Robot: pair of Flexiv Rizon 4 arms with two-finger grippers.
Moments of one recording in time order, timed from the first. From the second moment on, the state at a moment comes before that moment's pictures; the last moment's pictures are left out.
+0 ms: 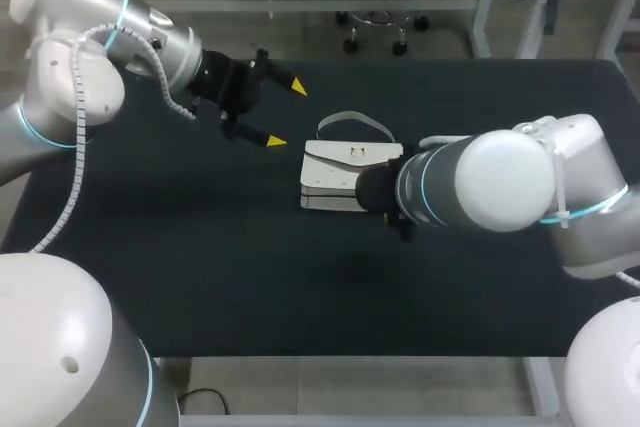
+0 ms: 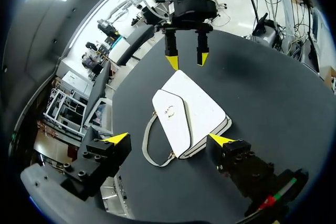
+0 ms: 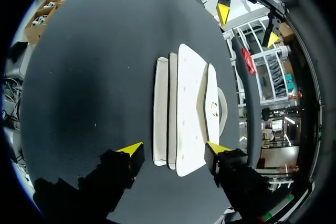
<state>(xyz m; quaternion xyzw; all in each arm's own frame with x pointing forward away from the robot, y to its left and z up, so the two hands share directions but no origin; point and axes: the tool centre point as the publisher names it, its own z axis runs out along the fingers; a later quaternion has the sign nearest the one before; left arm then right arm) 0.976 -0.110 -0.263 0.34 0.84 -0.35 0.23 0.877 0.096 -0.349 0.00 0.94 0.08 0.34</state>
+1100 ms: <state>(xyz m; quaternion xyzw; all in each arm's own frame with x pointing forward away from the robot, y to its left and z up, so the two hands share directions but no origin) 0.985 -0.127 -0.280 0.36 0.84 -0.34 0.19 0.909 0.088 -0.372 0.01 0.94 0.08 0.34</state>
